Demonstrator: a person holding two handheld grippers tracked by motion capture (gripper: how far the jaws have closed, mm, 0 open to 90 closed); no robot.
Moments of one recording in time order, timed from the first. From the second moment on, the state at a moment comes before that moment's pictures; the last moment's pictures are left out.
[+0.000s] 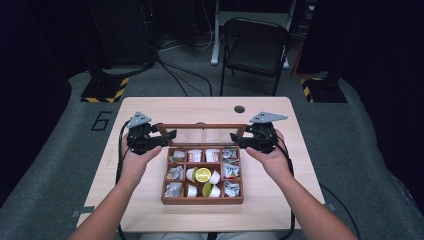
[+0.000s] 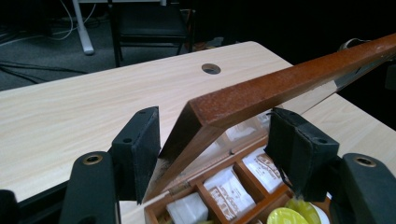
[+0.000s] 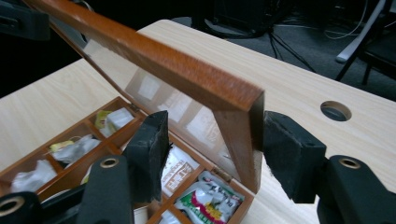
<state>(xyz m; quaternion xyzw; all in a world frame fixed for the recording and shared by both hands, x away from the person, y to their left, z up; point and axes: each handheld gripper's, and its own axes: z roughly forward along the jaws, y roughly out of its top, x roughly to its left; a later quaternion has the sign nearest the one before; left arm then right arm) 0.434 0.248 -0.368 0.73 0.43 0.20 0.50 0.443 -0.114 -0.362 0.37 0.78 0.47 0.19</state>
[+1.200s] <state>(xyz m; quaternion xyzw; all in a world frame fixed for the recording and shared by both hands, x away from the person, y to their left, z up) 0.461 0.242 -0.398 0.74 0.42 0.20 0.49 0.482 -0.112 -0.425 0.40 0.77 0.48 0.15</state>
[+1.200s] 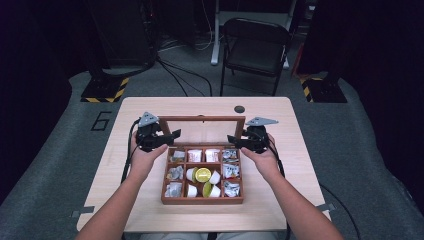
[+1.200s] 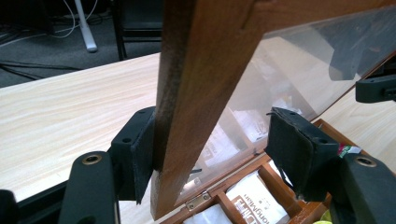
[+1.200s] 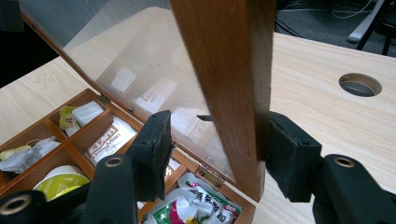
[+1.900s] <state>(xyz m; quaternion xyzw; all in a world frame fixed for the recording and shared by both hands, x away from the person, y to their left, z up) 0.469 0.250 -0.445 0.73 0.43 0.19 0.49 0.487 -0.112 -0.423 0.40 0.77 0.48 0.16</state>
